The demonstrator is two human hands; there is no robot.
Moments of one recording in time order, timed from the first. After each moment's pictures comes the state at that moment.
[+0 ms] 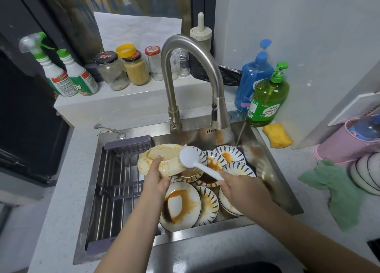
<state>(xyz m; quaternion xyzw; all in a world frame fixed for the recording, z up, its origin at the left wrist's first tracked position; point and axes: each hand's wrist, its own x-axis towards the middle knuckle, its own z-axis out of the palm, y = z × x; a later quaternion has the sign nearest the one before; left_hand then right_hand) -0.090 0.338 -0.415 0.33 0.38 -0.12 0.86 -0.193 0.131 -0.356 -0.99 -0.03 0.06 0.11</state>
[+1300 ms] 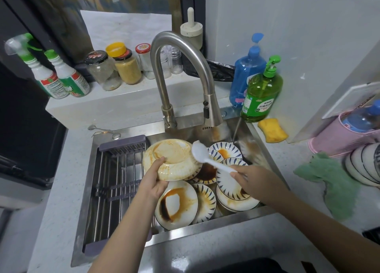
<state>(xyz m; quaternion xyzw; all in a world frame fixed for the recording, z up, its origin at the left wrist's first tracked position) -0.100 0.339 -0.411 0.35 0.33 -0.21 0.85 -0.184 0.081 -0.366 -0.96 0.04 0.12 0.25</state>
